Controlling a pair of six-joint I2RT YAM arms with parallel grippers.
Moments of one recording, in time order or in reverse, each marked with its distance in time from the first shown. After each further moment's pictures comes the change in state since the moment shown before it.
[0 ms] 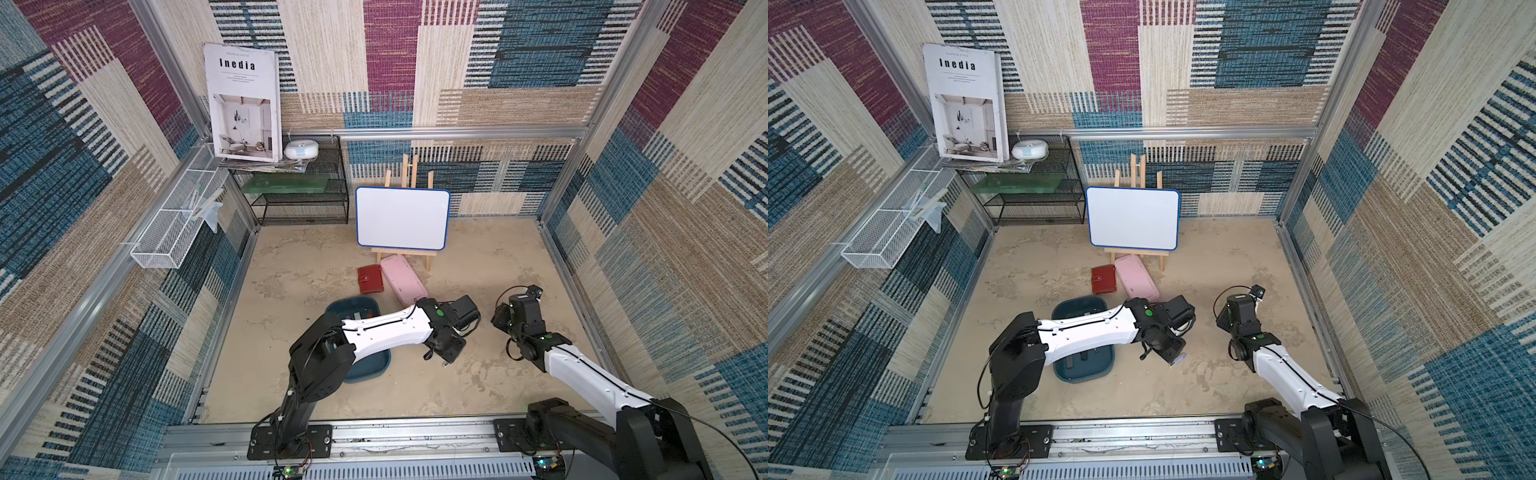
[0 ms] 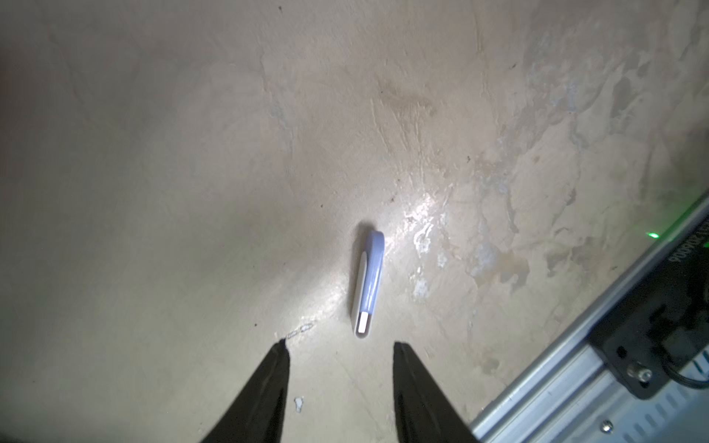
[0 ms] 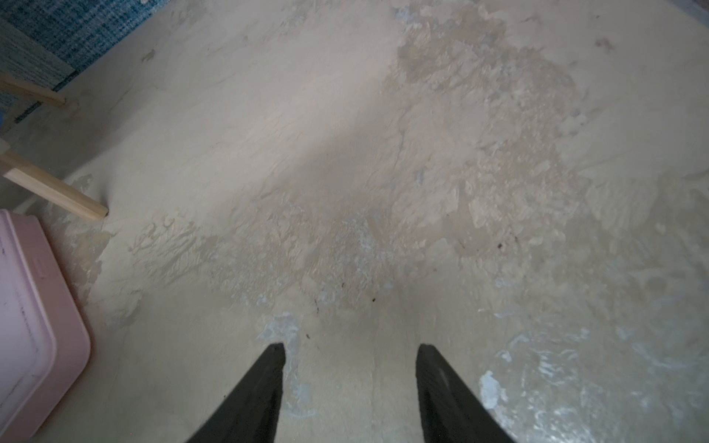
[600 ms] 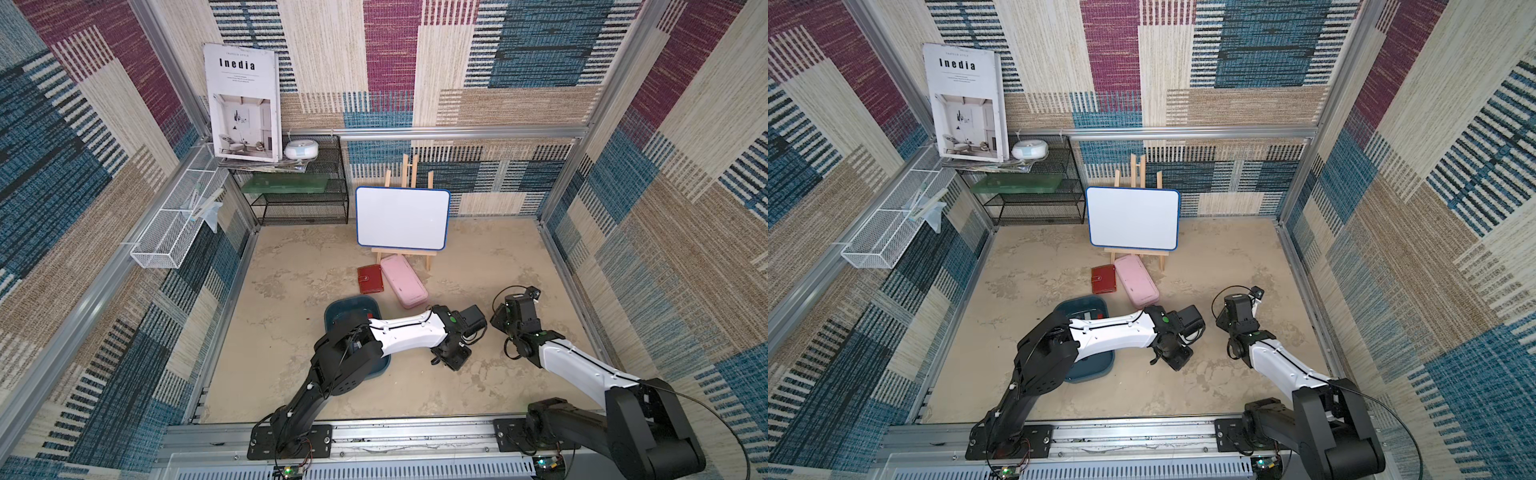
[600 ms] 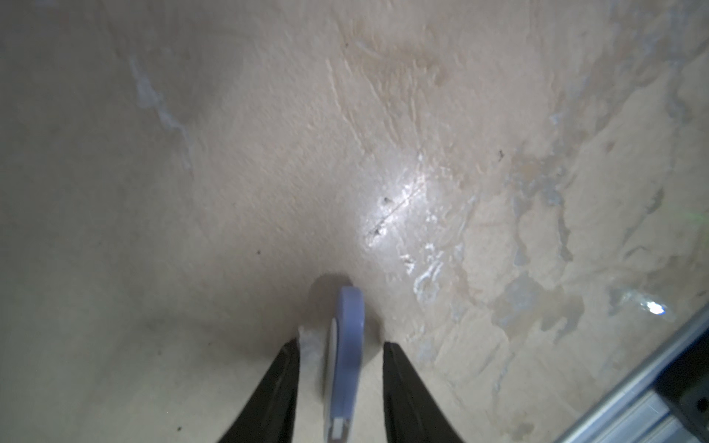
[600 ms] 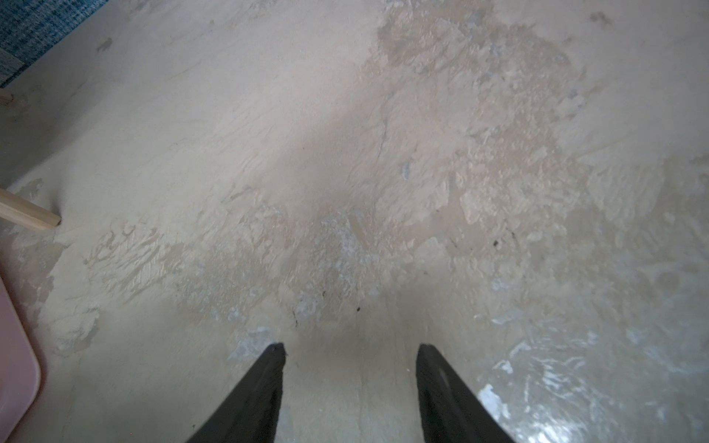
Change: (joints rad) left arm -0.014 0.153 0.058 0.019 0.049 0.030; right arm -0.002 0.100 0.003 0.046 0.022 0.021
